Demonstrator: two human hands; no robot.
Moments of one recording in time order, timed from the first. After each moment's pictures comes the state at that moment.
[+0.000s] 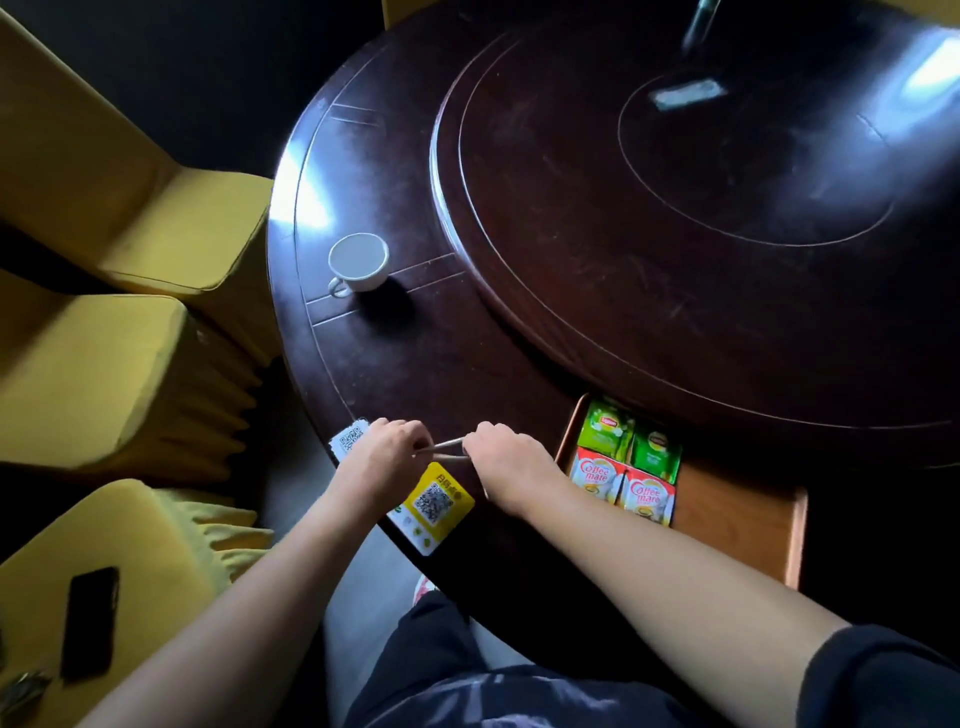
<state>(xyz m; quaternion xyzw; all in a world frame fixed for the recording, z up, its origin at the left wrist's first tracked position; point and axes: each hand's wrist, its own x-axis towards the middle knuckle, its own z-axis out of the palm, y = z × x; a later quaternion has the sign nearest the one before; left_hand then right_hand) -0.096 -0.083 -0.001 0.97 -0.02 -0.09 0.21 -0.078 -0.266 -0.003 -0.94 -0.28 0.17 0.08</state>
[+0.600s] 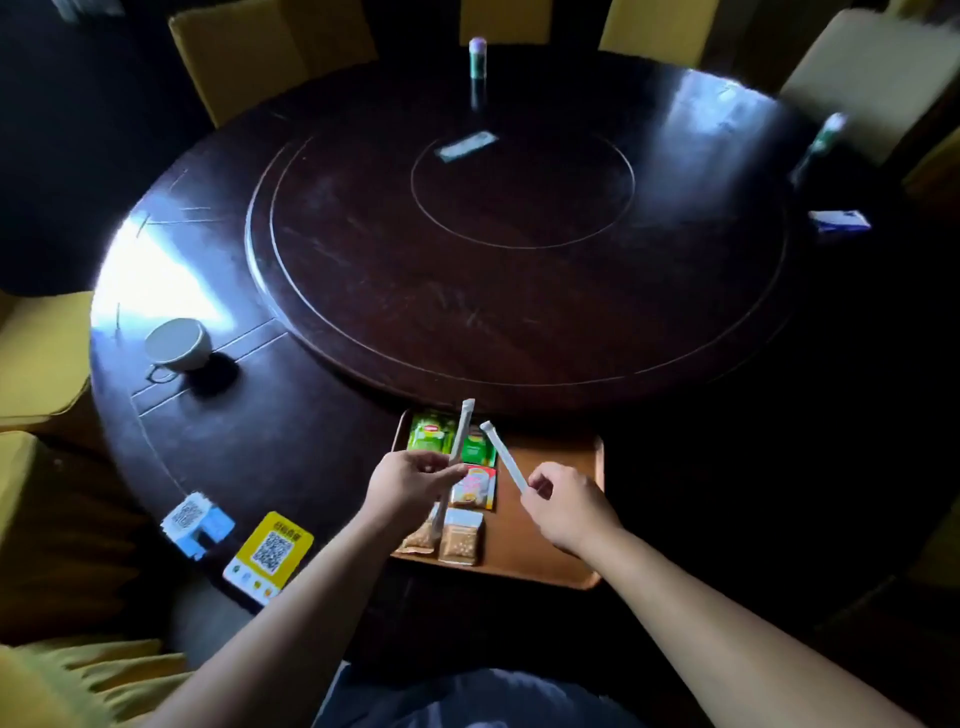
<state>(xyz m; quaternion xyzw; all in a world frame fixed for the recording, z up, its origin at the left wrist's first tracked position) -0.121 -0.329 0.052 0.84 0.10 -0.20 0.49 -0.175 -0.526 0.035 -0.90 0.19 0.16 0.37</state>
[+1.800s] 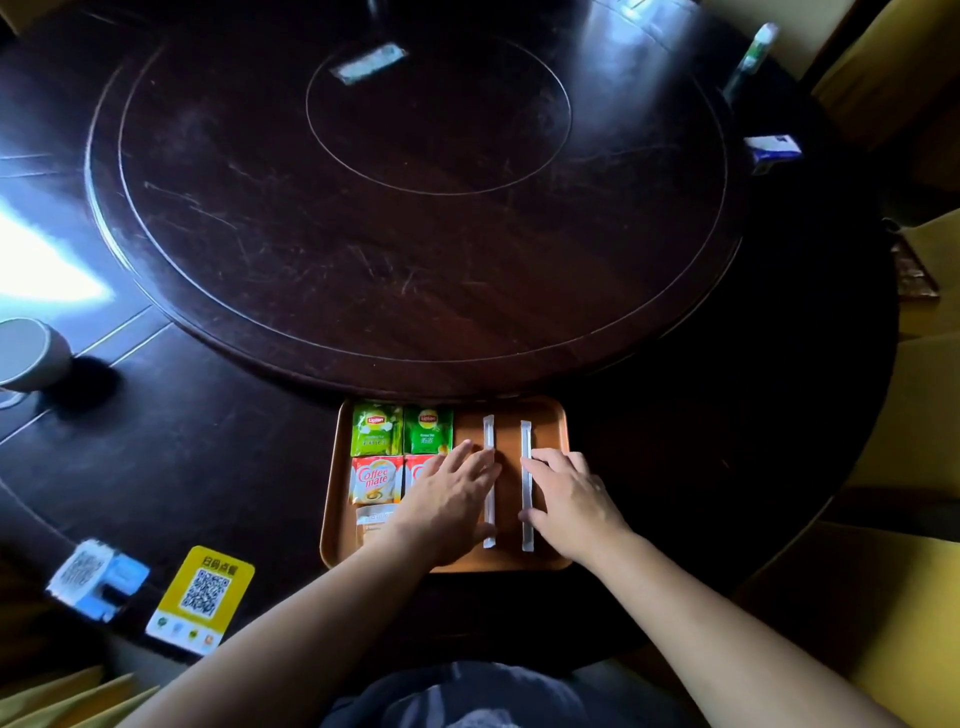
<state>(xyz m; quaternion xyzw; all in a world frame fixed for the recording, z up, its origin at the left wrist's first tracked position) -0.117 -0.385 -0.024 0.88 -0.43 -0.22 0.04 -0.193 -0.560 -0.006 -0.96 0.11 0.19 0.18</state>
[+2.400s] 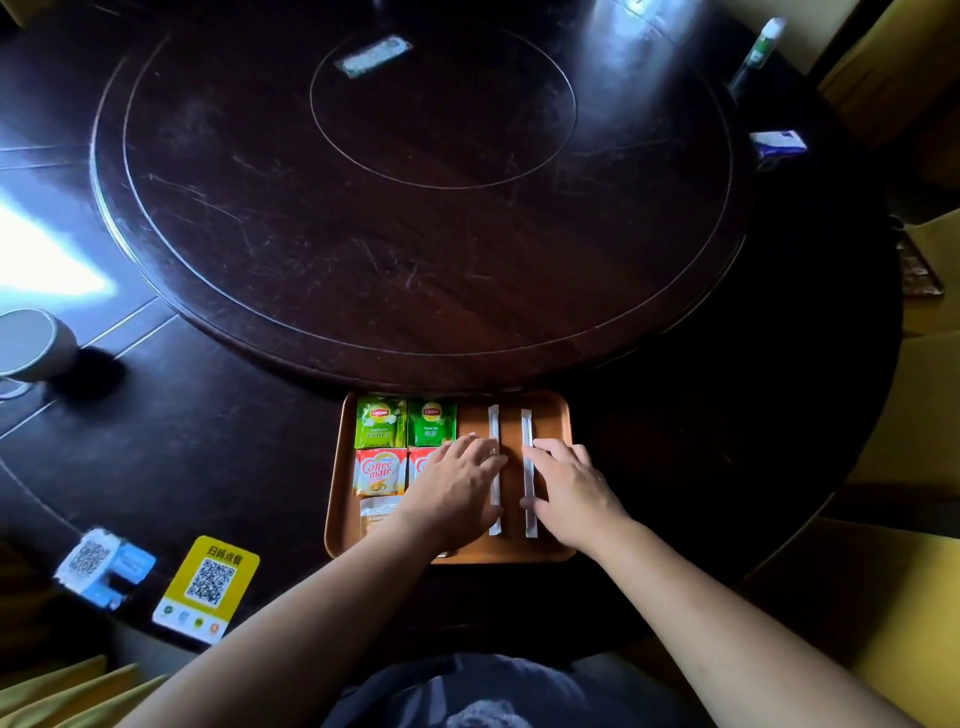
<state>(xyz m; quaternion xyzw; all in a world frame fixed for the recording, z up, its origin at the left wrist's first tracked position) -0.115 -0.388 -0.021 0.88 -0.43 -0.18 0.10 -0.188 -0.559 -0.008 -0.95 0.12 0.19 0.21</state>
